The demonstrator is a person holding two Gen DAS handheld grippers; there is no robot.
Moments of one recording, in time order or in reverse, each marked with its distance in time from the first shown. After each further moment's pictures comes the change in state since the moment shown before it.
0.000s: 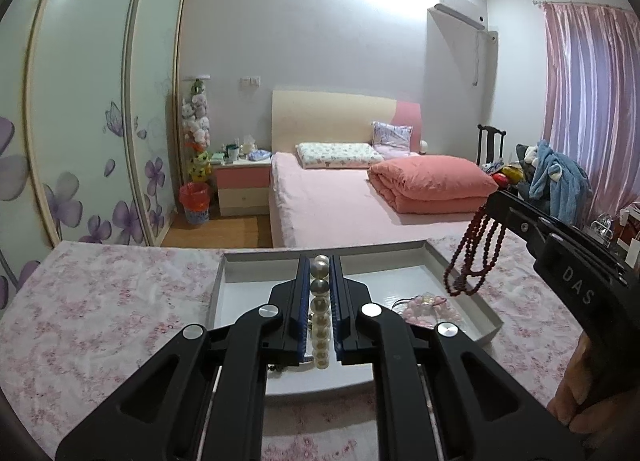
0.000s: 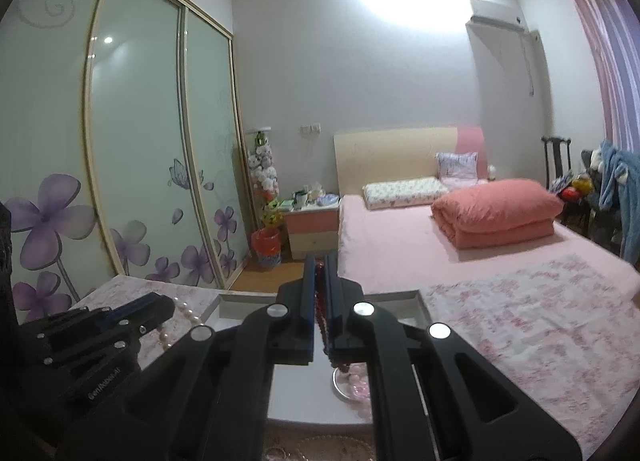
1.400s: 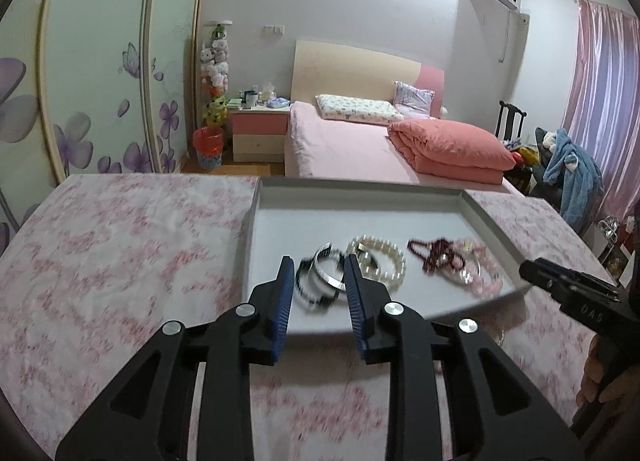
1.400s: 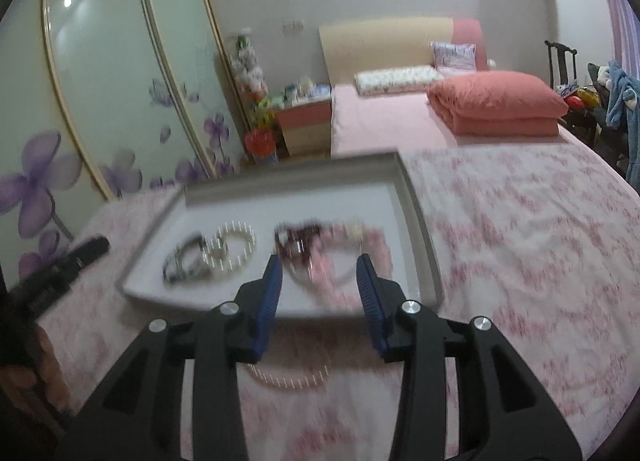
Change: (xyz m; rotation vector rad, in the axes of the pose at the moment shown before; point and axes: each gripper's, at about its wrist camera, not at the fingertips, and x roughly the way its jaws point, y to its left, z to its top) left arm 0.001 0.049 -0.036 -0.088 0.177 0.027; right arm 0.024 -0.052 -0.077 0.052 0.433 0.002
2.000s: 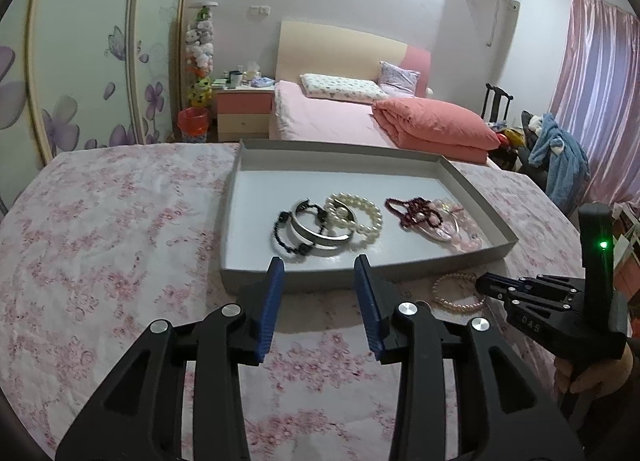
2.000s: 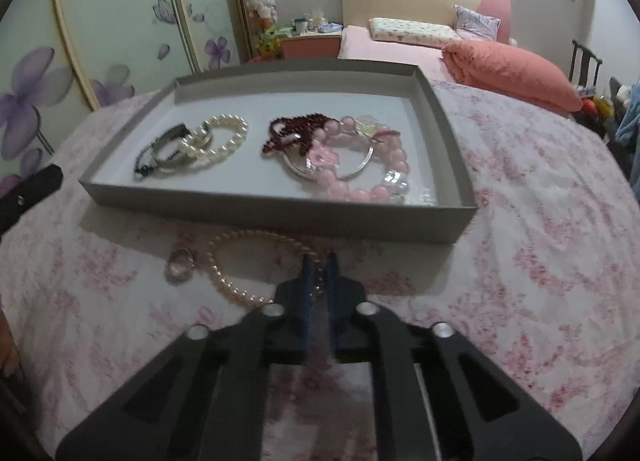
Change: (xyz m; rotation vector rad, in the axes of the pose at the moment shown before) left arm -0.005 -0.011 -0.024 0.009 0.072 -0.065; right arm 0.027 0.014 -0.031 -0.131 0.189 -0.073
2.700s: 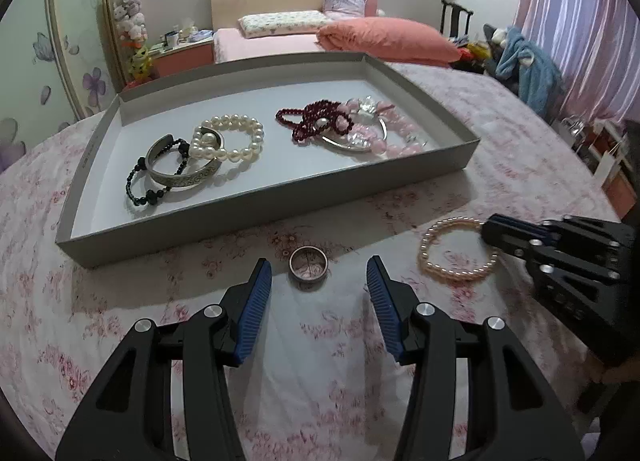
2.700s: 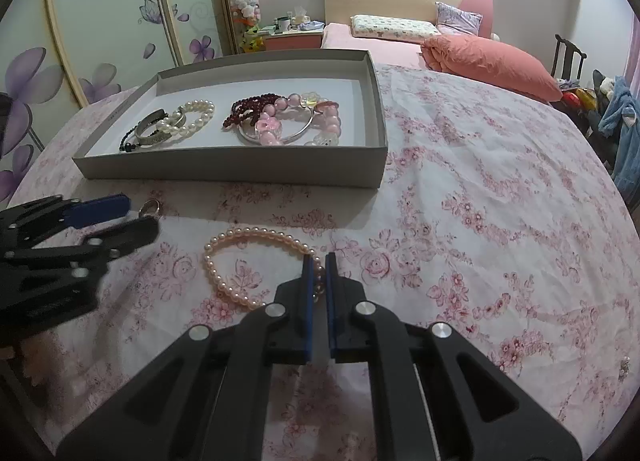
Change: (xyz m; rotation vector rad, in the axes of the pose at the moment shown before) left arm 0.068 -0.089 -0.028 0.194 0.249 -0.066; right arm -0.025 -0.035 -0.031 0.029 0.004 -0.030
